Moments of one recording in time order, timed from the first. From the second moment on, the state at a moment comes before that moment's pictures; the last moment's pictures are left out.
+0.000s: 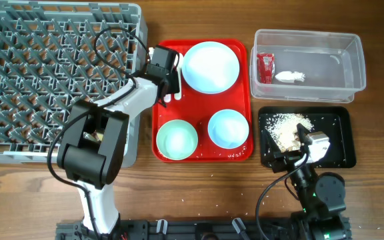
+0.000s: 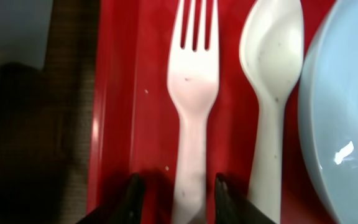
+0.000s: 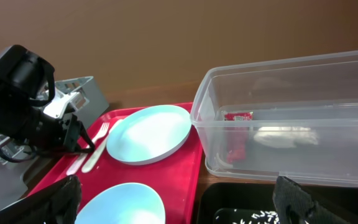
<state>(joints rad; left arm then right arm) -0.36 2.04 1.26 -0.28 -0.13 -0.39 0.19 0.02 0.07 -0.16 -0.06 0.23</state>
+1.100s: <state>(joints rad) -0.38 1.59 1.26 -0.64 -0.56 -0.27 0.19 0.02 0.07 -0.16 -0.06 0.23</state>
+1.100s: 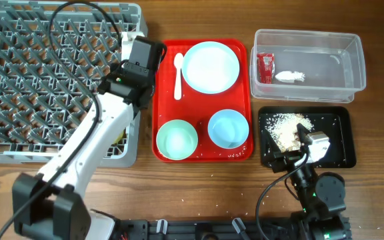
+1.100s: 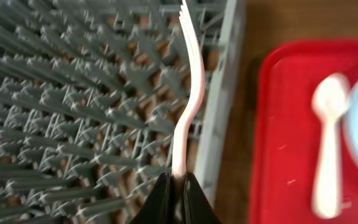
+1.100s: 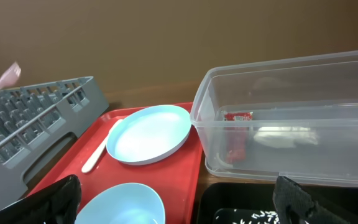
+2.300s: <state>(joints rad) -0.39 2.05 1.26 -0.23 -0.05 -0.35 0.19 0.02 0.07 -0.16 -0.06 0.23</state>
